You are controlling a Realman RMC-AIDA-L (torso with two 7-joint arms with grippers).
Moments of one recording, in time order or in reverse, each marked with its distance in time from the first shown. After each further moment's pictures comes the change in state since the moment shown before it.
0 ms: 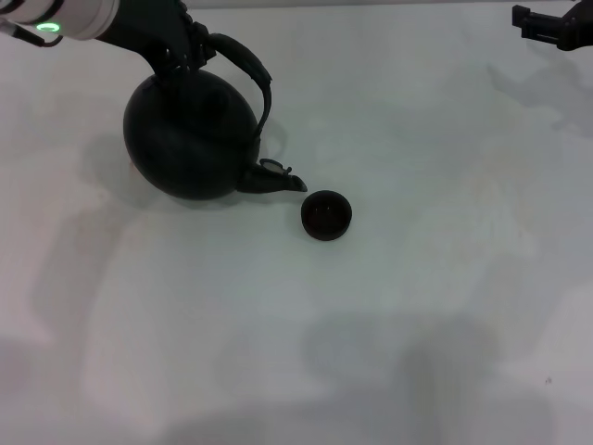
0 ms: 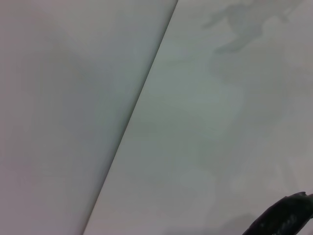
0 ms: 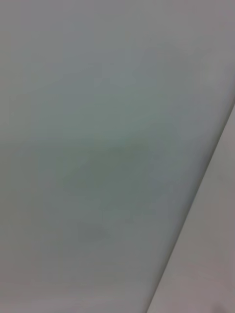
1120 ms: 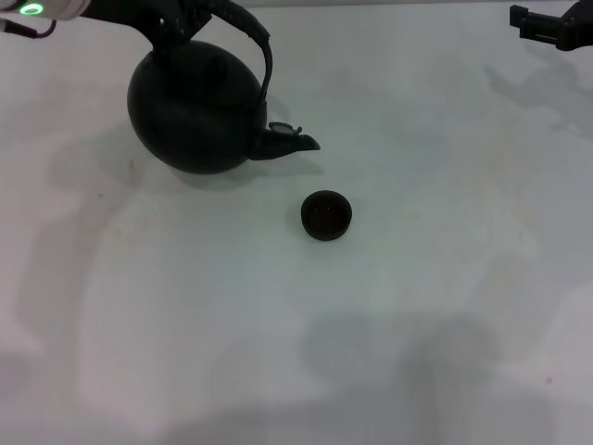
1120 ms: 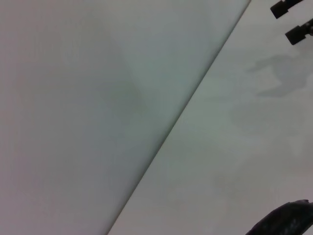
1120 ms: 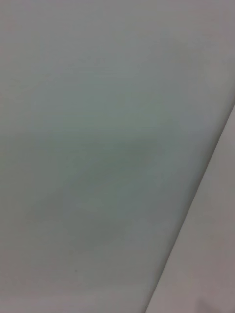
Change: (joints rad) left arm 0.036 -0.005 -0.093 -0.023 -0.102 -0.083 -0.032; right arm -0.003 -0.002 -0.001 -0.007 0.000 0.024 0.005
